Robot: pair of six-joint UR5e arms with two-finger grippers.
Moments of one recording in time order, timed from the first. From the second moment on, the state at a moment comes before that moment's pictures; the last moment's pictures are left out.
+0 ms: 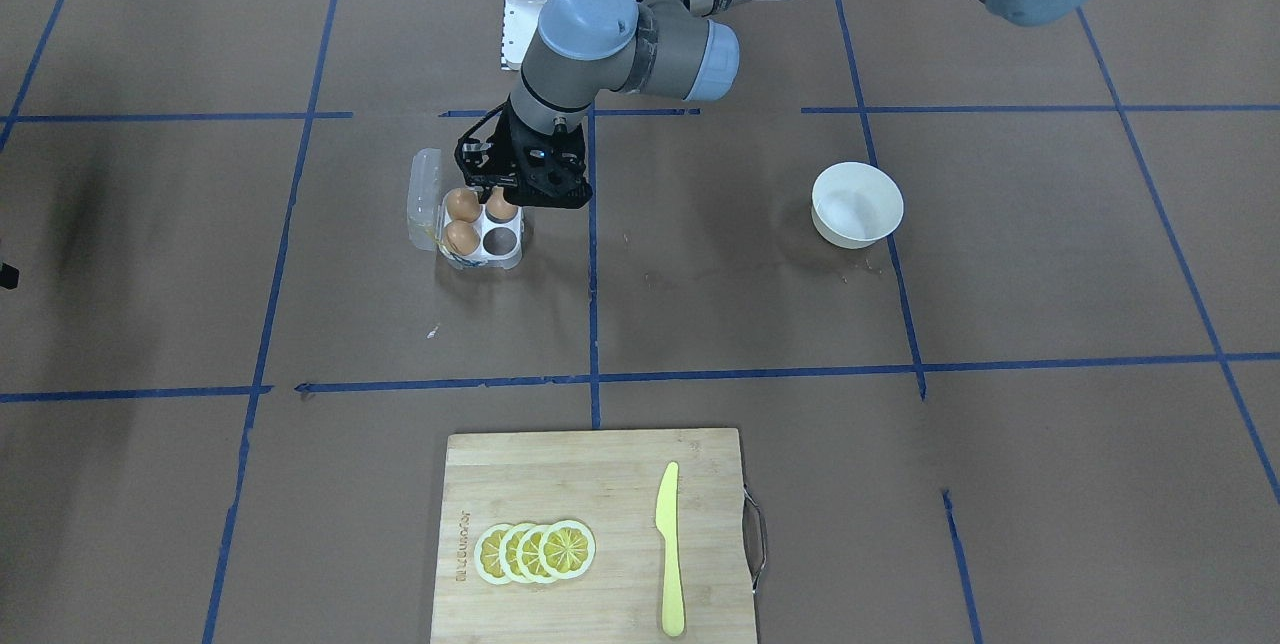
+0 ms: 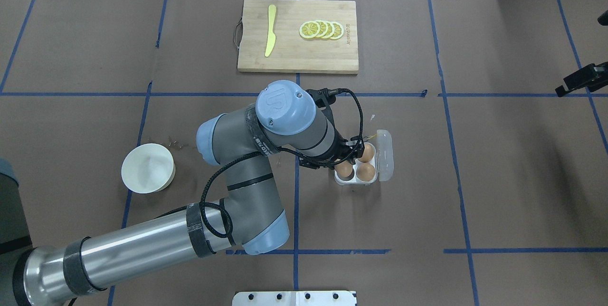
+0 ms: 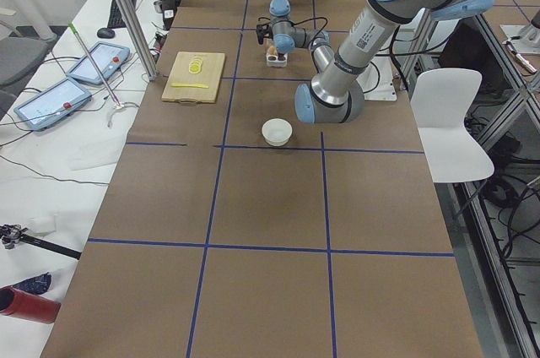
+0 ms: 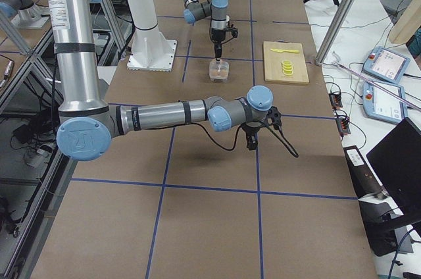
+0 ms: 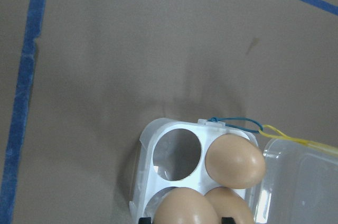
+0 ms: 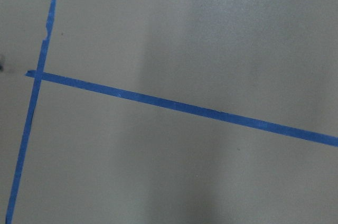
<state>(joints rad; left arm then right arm) -0.43 -2.49 -1.35 -2.03 -1.94 -1.54 1.29 -1.49 1.61 -1.34 2.43 0.25</state>
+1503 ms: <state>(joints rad) -0.42 -2.49 -1.36 -2.02 -1.93 -1.48 1.28 -1.49 1.62 -1.34 2.44 0.27</state>
